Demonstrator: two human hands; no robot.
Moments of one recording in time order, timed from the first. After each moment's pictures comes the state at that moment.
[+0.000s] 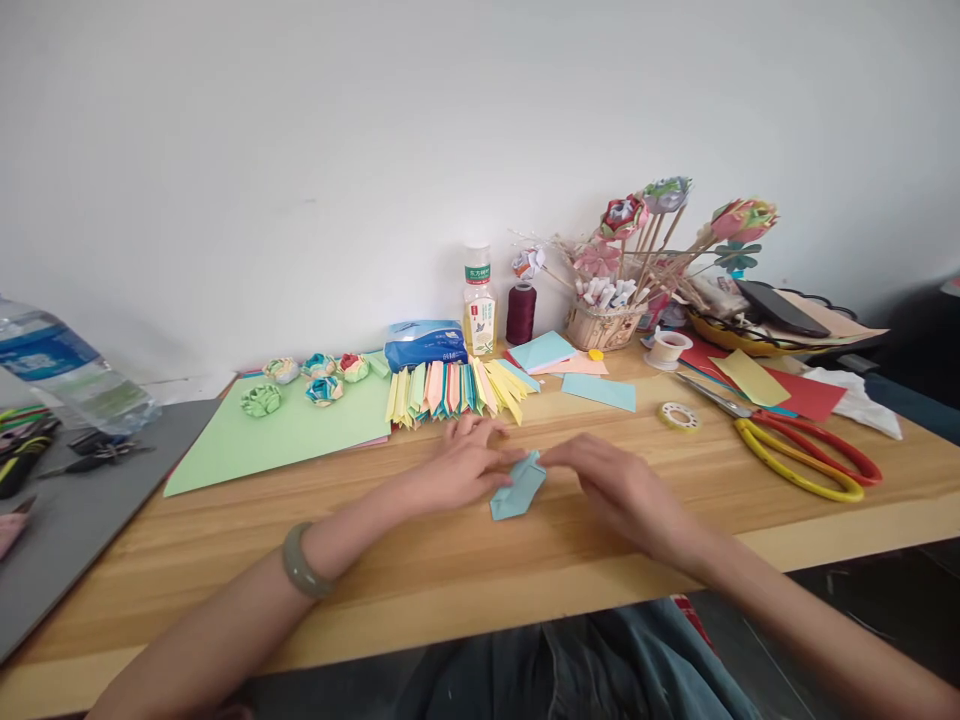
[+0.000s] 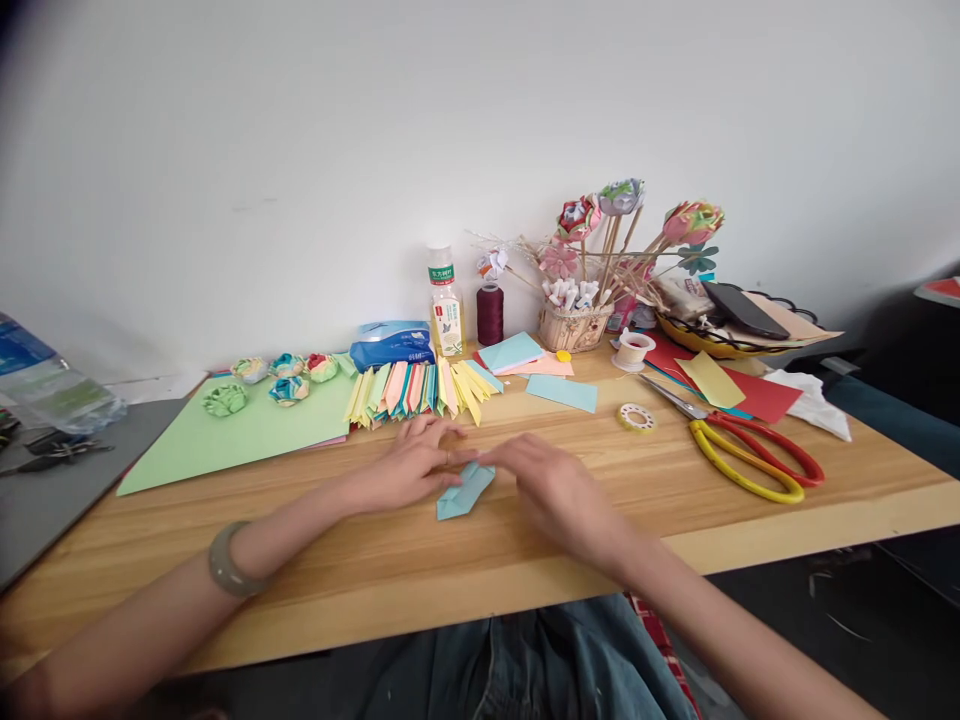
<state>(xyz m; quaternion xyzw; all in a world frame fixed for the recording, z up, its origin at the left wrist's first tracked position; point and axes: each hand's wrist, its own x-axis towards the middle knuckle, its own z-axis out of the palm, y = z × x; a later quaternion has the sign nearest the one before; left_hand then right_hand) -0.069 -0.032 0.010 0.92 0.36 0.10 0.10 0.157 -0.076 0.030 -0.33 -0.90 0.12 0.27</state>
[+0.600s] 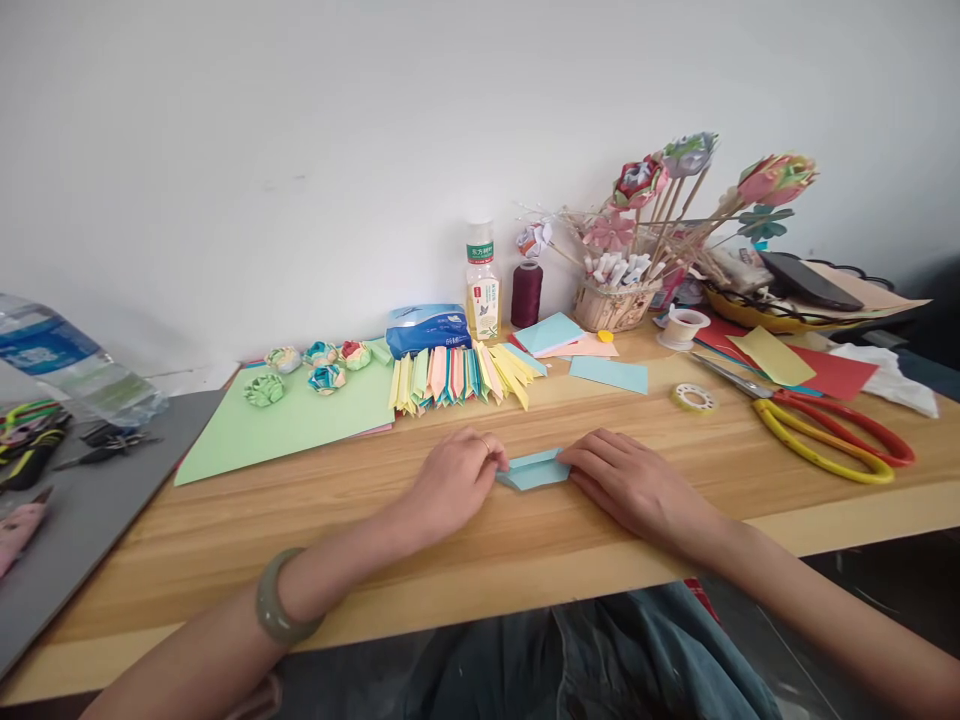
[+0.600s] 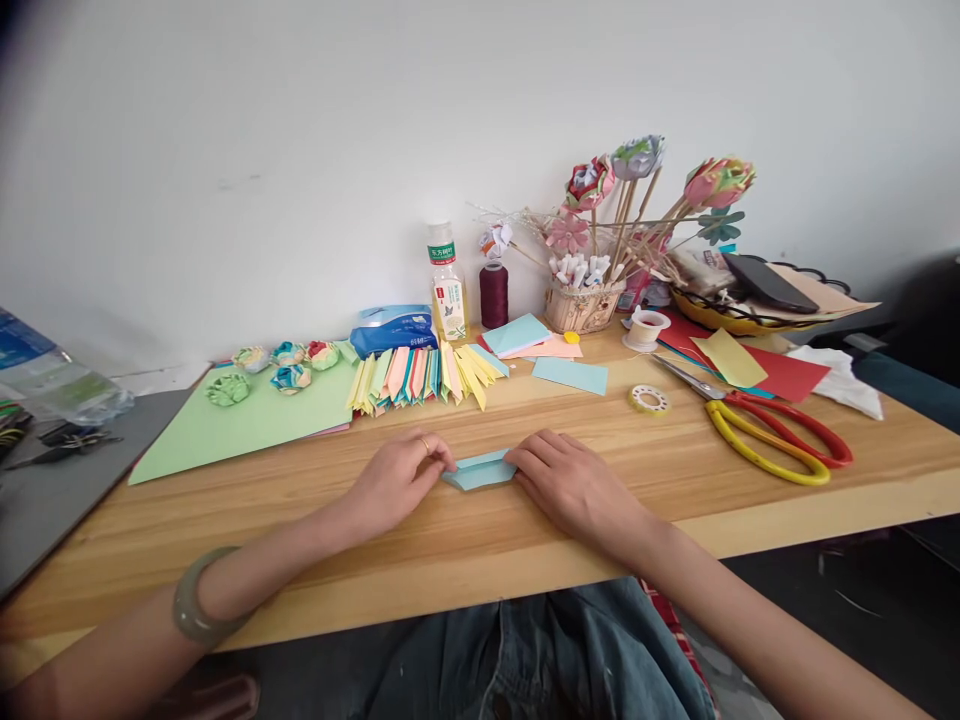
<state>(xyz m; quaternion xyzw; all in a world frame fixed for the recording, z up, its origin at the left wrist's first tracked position) -0.071 -0.069 0.016 0.83 0.47 0.21 0.21 0.173 -0.072 0.004 -0.33 -0.93 -0.05 0.18</state>
